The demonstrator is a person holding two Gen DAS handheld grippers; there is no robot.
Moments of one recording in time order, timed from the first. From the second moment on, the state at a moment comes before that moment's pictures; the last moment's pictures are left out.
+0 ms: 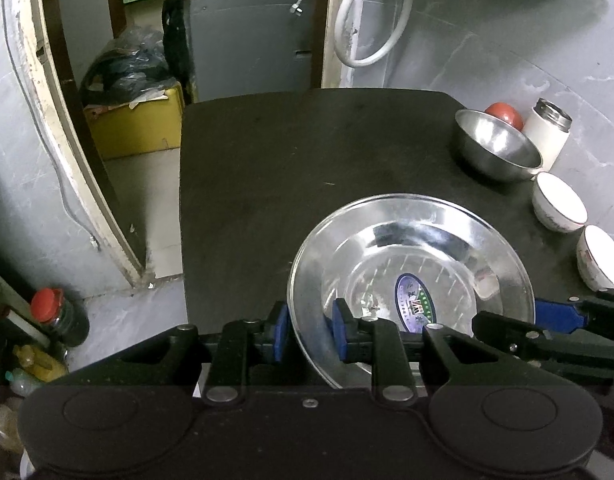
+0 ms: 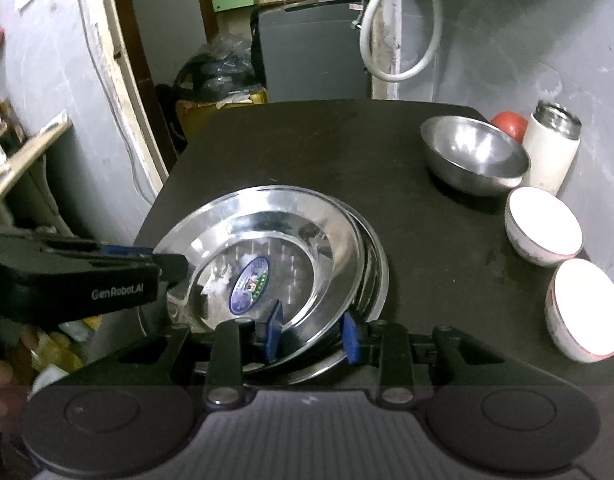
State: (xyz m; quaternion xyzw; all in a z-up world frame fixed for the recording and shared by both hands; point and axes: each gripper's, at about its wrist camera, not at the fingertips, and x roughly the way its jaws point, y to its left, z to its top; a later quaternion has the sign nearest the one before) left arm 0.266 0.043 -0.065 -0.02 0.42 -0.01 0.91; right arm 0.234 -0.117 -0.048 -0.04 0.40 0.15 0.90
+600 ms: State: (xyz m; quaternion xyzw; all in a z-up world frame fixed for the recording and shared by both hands) left arm 0.268 0.038 -0.066 -0.01 0.42 -0.01 0.91; right arm 0.230 -0.106 -0.046 -0.09 0.38 0.13 0.91
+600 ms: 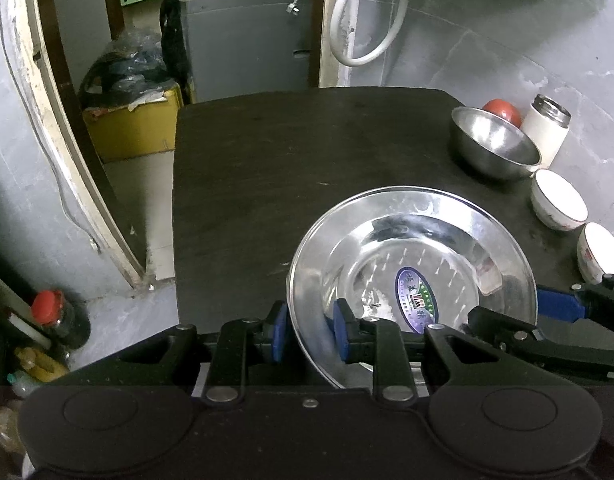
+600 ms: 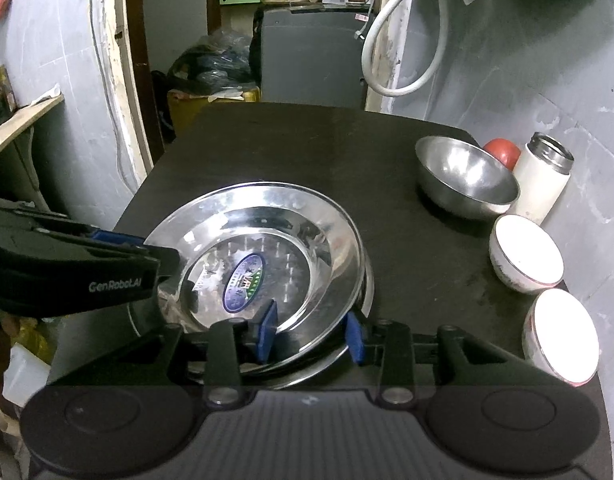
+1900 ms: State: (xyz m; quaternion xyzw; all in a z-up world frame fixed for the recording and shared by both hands) left arm 0.295 0.002 -0.031 -0.05 0.35 0.01 0.93; right arm 0.232 -0.207 -0.045 0.05 0.36 0.12 0.92
